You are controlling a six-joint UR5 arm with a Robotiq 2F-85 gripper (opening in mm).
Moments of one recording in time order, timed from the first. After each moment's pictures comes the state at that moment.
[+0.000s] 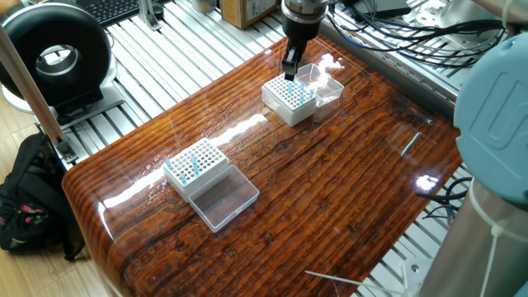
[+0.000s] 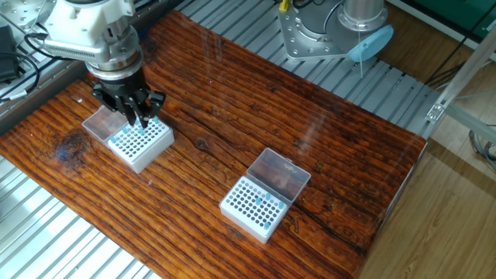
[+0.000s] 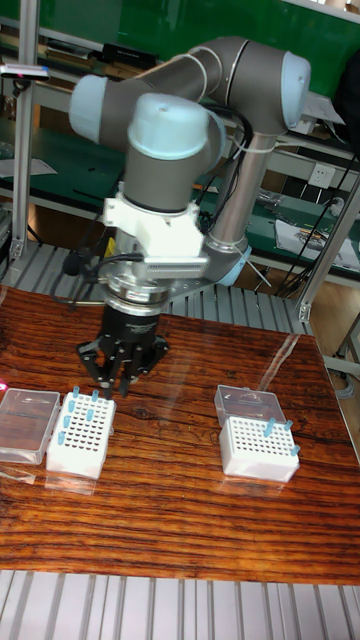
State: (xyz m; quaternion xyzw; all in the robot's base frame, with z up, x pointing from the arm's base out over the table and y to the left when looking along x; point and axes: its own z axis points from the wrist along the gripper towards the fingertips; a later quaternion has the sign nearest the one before) arm 0.600 -0.055 0.130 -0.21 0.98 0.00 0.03
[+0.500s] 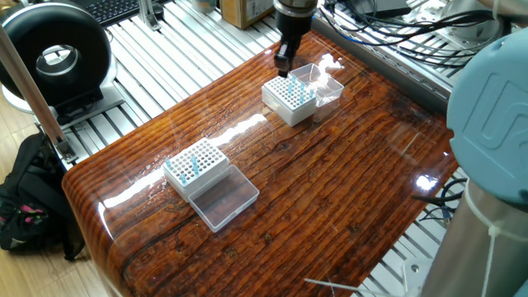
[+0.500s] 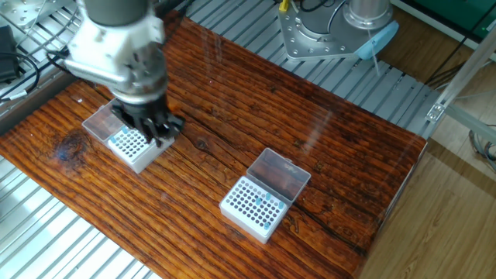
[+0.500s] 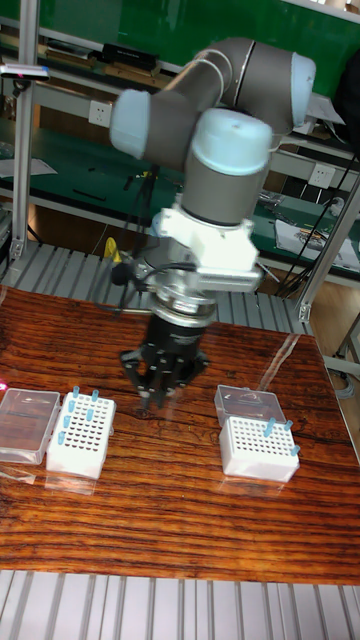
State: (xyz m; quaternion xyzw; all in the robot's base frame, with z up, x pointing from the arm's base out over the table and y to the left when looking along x) arm 0.605 0.009 0.129 -0.15 0.99 -0.01 0.04
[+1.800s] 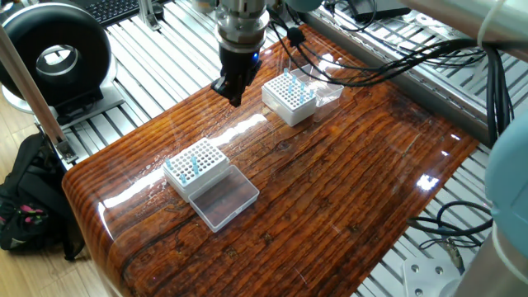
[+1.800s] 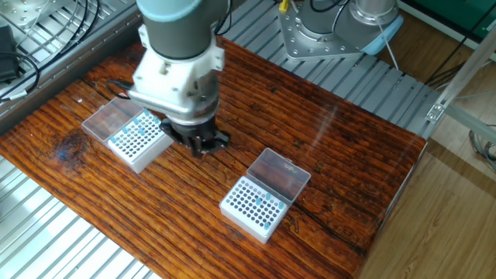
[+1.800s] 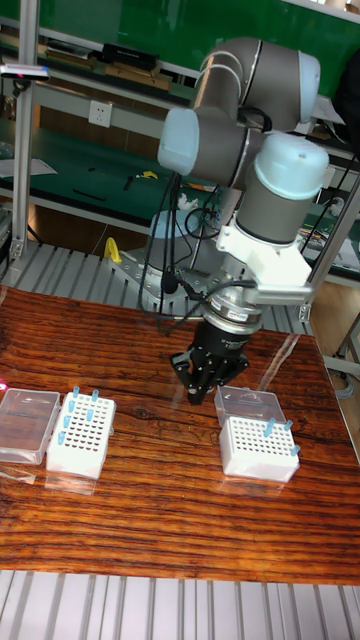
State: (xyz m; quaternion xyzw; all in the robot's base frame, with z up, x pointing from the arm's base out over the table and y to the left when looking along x) arm 0.564 0.068 0.111 -0.19 0.98 -0.01 0.01
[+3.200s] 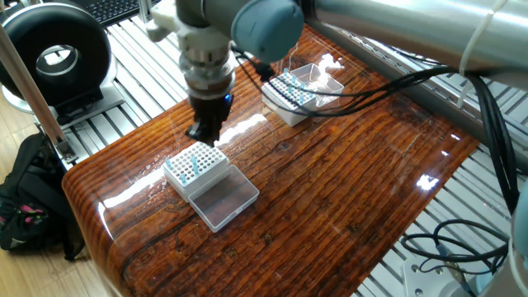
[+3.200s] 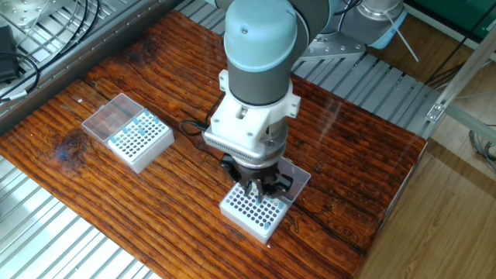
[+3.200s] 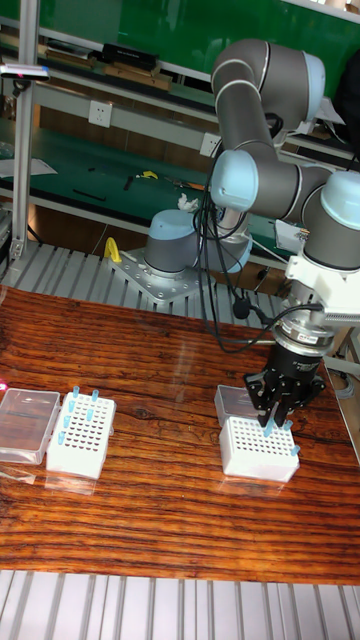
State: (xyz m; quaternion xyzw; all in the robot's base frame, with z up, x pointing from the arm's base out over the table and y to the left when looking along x) arm 0.565 0.193 0.092 -0.08 0.99 0.04 0.04
